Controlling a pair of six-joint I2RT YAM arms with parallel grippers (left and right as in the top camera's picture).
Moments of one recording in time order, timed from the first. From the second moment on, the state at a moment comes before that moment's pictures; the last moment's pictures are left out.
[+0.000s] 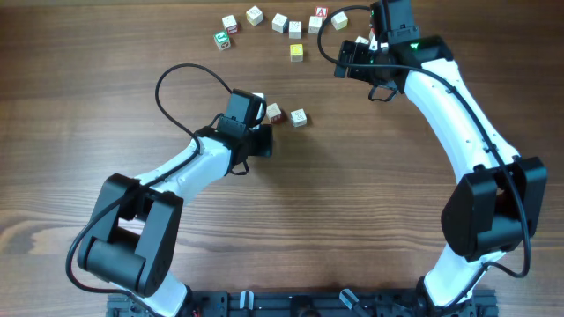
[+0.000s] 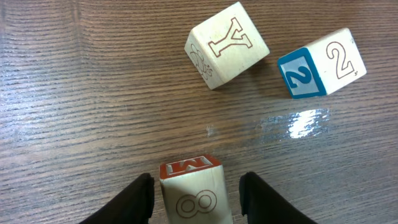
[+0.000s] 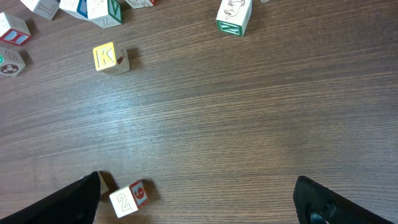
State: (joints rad) left arm -0.41 1.77 0.96 -0.23 0.06 -0.32; right arm 0.25 1.91 1.66 -0.78 -0.02 0.43
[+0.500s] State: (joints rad) left arm -0.40 1.71 0.98 -0.21 0.06 -0.32; right arm 0.25 1.91 1.65 -0.78 -0.14 0.60
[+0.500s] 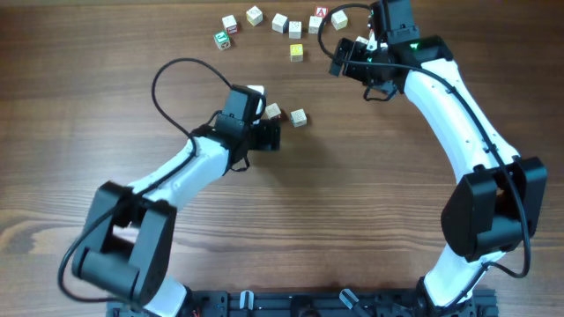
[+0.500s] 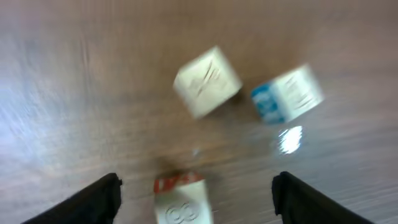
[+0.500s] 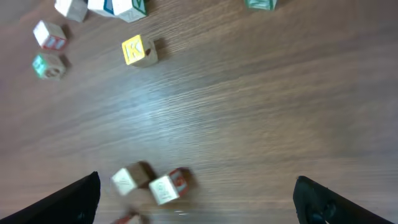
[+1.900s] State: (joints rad) left arm -0.16 1.71 1.00 -0.07 -0.03 -0.55; right arm 0.40 2.07 1.40 -0.47 -0.28 1.27
